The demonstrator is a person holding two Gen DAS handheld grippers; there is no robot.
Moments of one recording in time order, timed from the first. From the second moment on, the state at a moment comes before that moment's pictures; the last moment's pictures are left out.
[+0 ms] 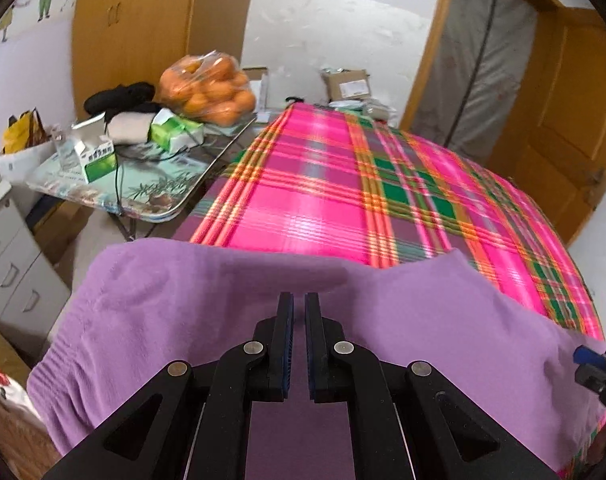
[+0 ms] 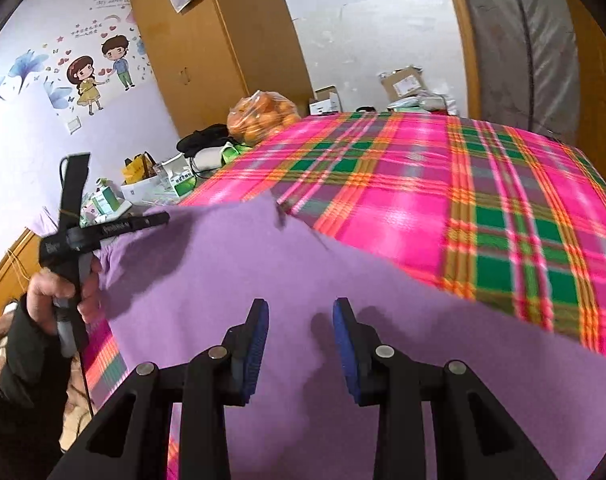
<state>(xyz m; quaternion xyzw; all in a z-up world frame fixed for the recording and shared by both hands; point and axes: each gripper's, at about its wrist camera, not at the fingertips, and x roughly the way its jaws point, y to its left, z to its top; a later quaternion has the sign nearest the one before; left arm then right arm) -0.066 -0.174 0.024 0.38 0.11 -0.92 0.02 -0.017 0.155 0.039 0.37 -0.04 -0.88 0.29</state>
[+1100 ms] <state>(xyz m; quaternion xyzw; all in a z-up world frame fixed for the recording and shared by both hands) -0.053 -0.271 0.014 0.37 0.21 -0.90 0.09 -0.104 0.196 -0.024 0.43 -0.27 -0.82 0.25</state>
